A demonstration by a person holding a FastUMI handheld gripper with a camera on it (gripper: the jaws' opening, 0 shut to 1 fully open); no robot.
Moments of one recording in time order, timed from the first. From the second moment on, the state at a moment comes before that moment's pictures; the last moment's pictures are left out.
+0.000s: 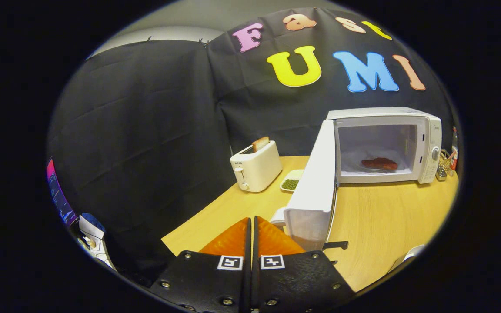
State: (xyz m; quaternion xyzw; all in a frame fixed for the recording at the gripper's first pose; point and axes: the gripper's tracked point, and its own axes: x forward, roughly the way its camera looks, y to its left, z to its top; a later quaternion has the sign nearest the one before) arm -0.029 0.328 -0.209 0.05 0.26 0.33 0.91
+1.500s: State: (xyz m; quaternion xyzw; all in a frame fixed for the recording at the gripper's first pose) arm 0.096 0.133 -0.211 0.01 0.25 0.18 0.95
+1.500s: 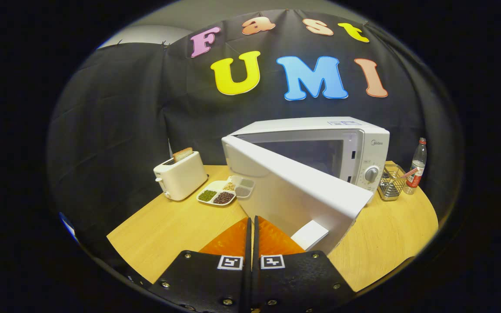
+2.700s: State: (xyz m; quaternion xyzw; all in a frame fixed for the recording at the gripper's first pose) arm 0.259 0.051 -0.228 0.03 0.23 0.08 0.97
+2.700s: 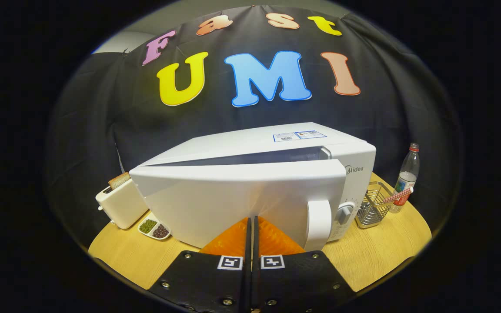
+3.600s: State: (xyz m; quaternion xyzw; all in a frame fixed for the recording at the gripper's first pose) arm 0.246 0.053 -0.172 -0.01 0.17 0.05 0.98
